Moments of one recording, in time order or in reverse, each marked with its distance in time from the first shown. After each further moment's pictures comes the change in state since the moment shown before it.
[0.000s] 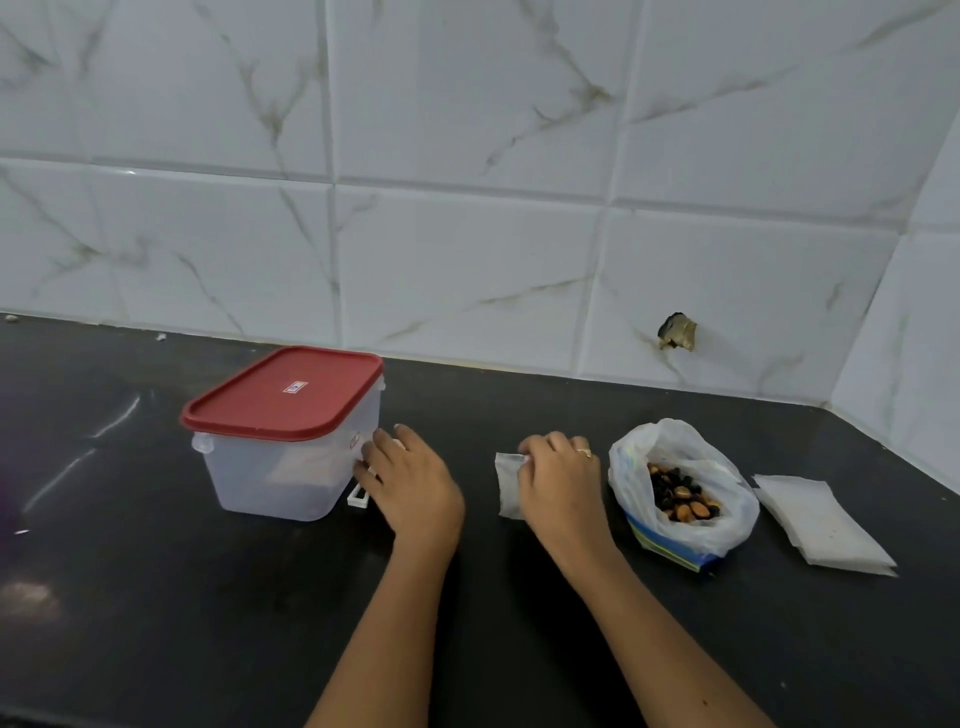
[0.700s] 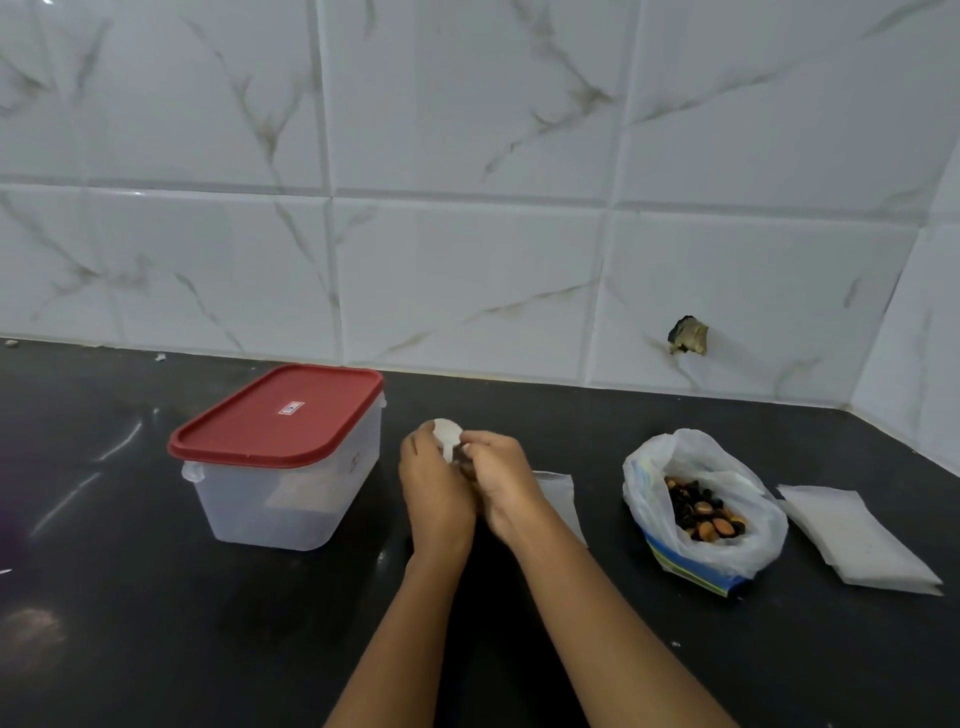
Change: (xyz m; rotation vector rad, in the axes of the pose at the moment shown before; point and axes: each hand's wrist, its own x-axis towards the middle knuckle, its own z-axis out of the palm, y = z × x) left_hand 0.012 0.009 0.001 -0.835 0.095 0.088; right_hand 0.041 -0.060 0.016 1.297 -0.302 0.600
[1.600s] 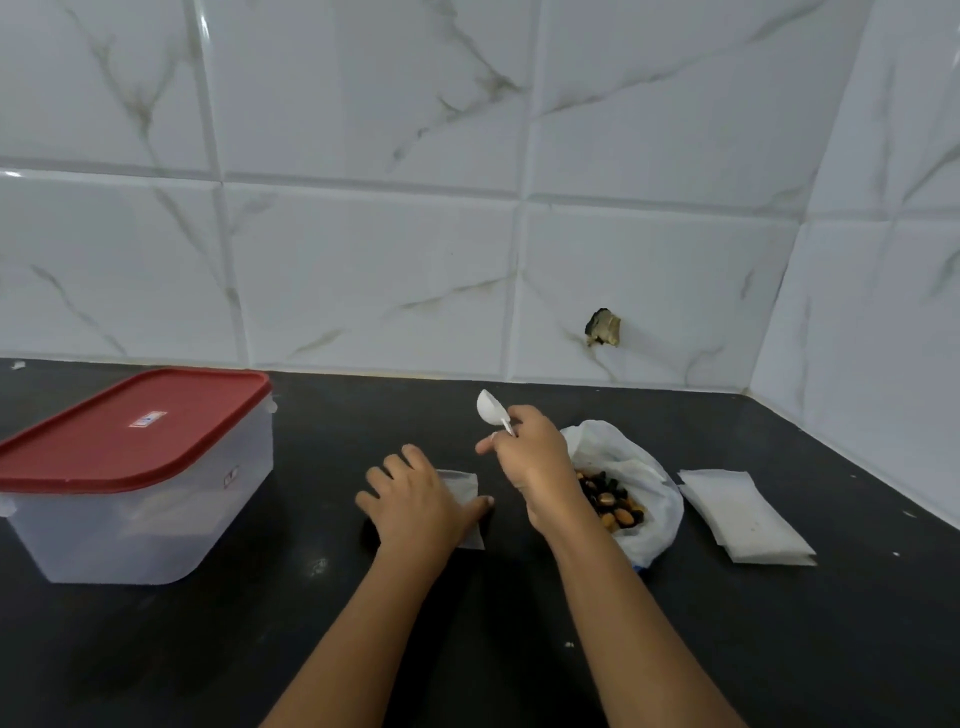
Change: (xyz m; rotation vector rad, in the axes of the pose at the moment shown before) left_hand -0.020 0.020 0.067 0.840 -0.380 0.013; right_hand -0.006 -0.024 -0.109 -0.447 0.241 -0.200
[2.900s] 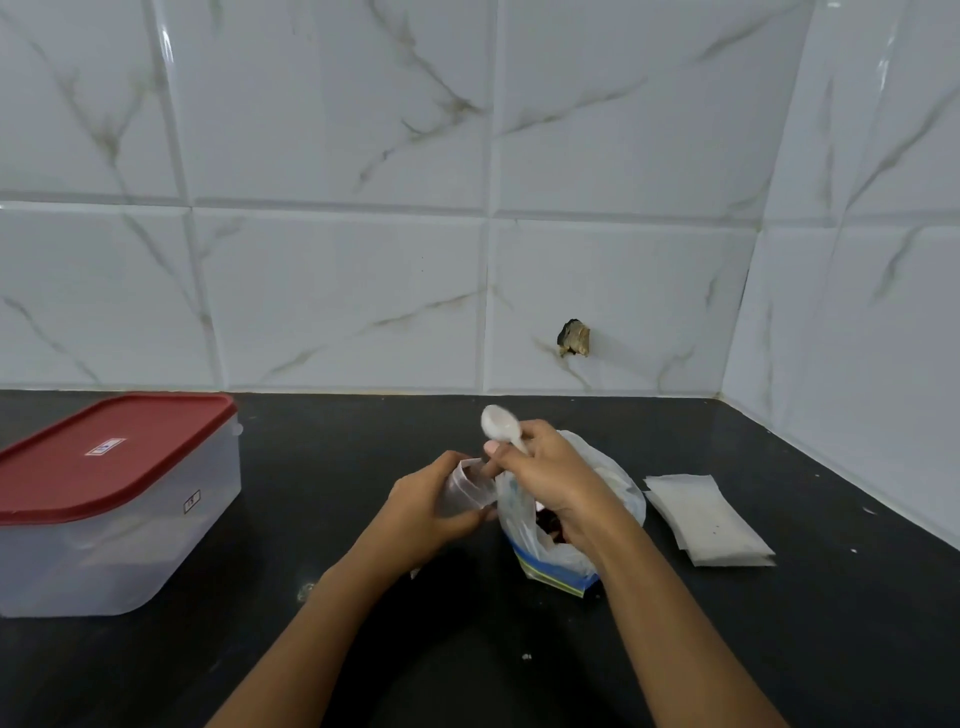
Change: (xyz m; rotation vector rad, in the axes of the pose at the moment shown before) left_hand -0.007 0.001 -0.010 -0.608 -0.111 0.627; right_hand -0.015 0.008 -0.056 0.064 -0.158 0.016
